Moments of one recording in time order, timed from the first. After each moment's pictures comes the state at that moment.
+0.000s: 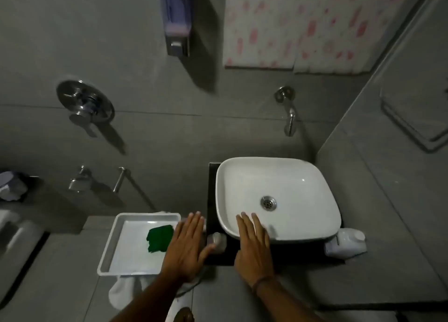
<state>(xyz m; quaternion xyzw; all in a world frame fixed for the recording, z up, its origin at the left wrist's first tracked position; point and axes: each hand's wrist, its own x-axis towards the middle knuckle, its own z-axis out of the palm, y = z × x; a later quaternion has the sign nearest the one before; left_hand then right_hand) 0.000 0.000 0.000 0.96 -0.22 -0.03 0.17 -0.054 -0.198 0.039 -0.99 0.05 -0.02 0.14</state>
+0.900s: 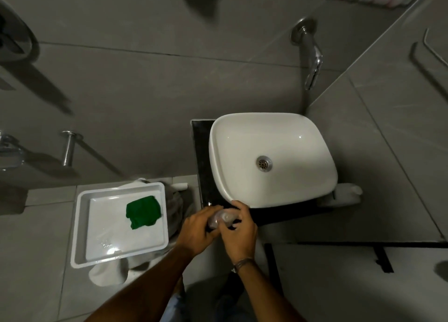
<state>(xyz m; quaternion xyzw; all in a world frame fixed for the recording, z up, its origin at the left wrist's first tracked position) 0.041 0.003 -0.082 0.81 -0.28 -0.19 0.49 -0.029 -0.111 -0.017 -0.78 0.37 -0.09 0.49</state>
